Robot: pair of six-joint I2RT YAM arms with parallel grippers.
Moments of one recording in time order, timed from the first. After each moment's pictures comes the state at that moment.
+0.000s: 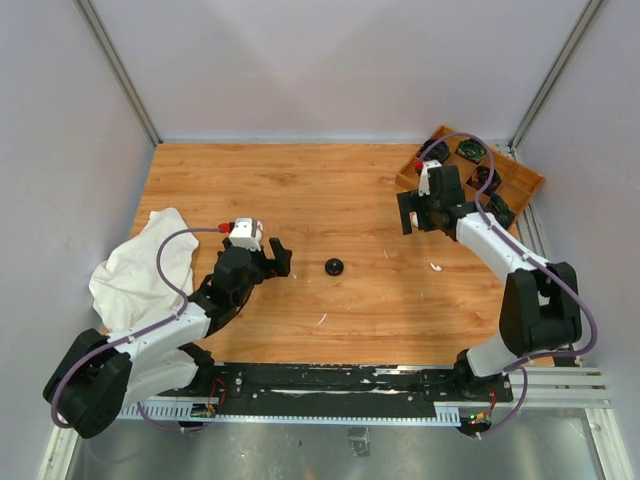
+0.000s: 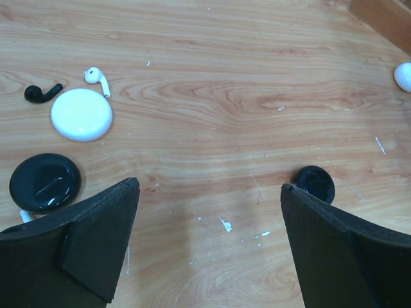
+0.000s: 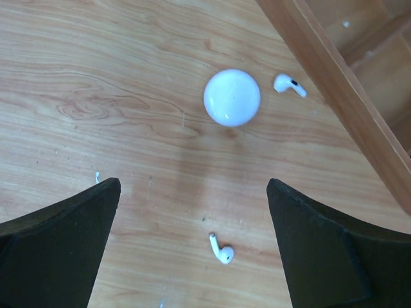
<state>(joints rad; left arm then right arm) -0.60 1.04 0.32 0.40 -0.31 -0.42 0.26 1.50 1.06 -0.39 0.11 0.00</state>
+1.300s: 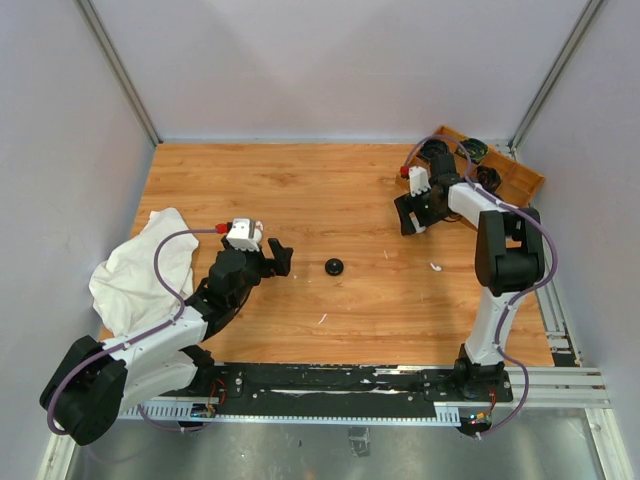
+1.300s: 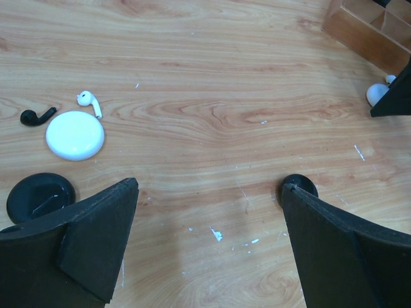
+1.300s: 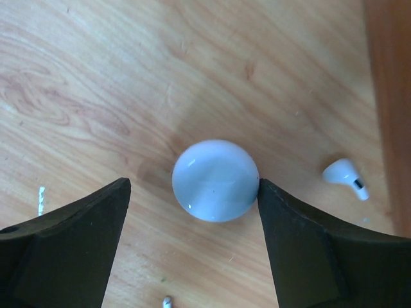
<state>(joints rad) -0.60 0.99 0.29 0.46 -0.29 -0.38 0.10 1.98 1.38 -0.52 -0.28 -0.36</state>
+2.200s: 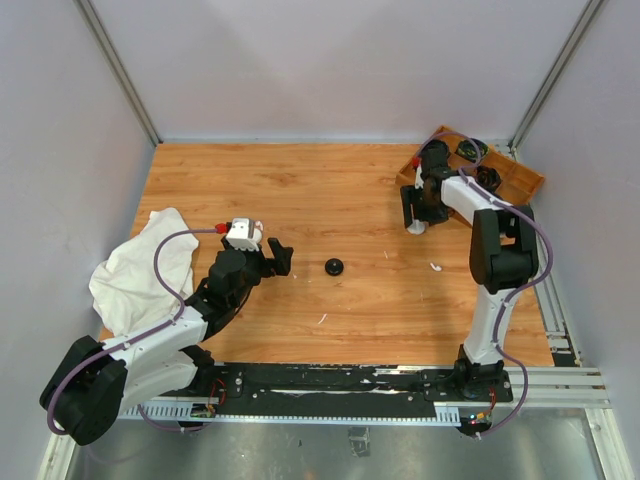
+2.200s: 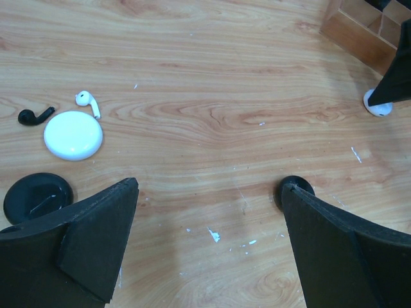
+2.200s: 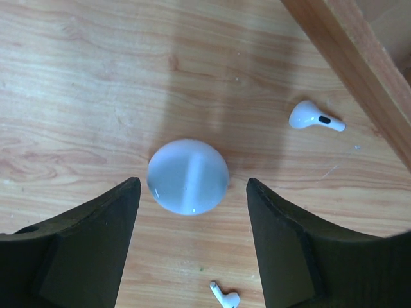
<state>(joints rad) -0.60 0.99 0.29 0.47 -0.29 -0.40 0.15 1.98 1.44 -0.61 -0.02 0.04</state>
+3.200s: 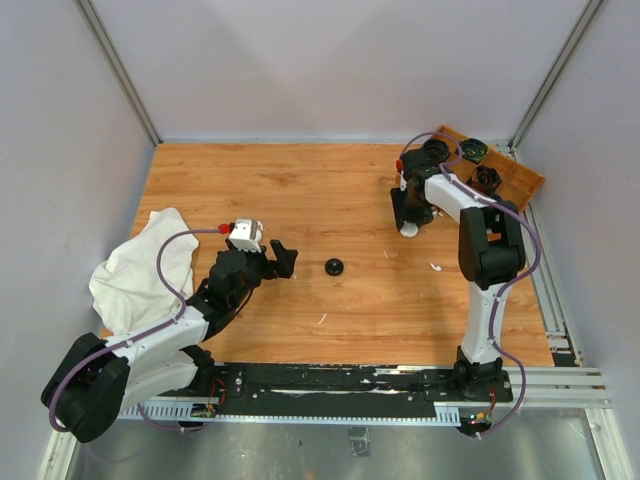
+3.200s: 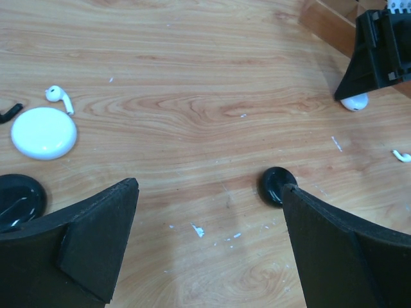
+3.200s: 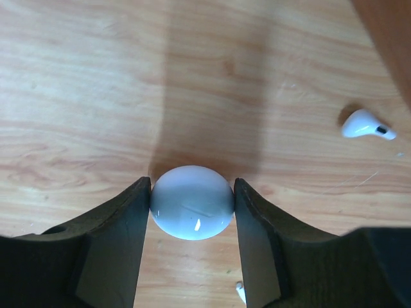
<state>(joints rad) -0.60 1.01 0.28 0.50 -0.23 -0.41 0.22 2.08 1.55 -0.69 0.06 0.08</state>
